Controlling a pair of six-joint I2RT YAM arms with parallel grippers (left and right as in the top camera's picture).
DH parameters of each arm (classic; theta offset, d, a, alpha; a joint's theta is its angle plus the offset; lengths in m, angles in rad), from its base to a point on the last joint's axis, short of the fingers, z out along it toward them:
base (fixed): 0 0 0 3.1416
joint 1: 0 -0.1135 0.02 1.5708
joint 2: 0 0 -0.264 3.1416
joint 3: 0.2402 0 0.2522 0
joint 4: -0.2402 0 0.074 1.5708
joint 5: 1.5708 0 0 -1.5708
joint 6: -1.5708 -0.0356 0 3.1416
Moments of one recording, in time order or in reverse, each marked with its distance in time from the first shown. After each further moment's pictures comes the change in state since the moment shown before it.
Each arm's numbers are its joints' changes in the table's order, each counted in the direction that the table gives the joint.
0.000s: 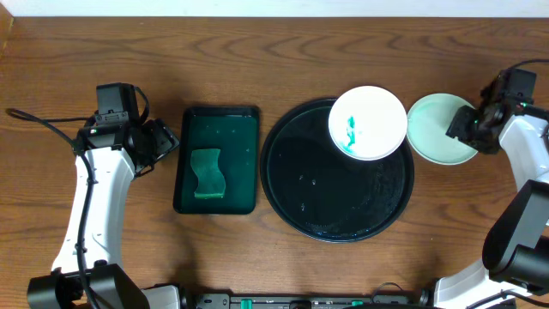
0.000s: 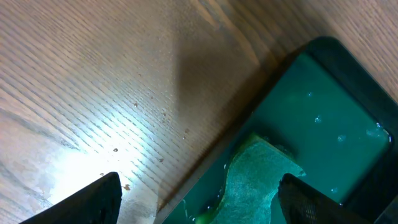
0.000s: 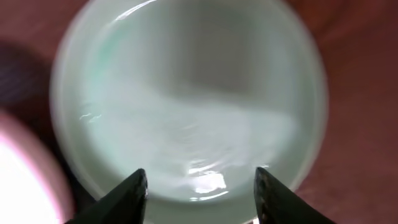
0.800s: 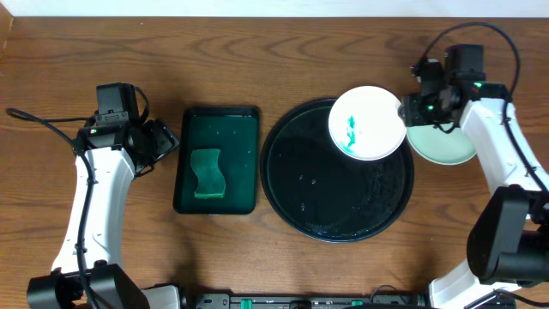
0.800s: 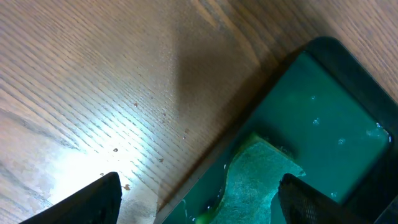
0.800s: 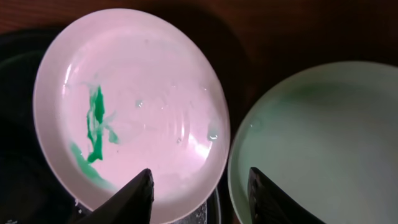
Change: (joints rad) left arm 0.000 0.000 0.000 0.000 0.000 0.000; right arm -0.271 0.000 0.108 -0.047 -0.071 0.314
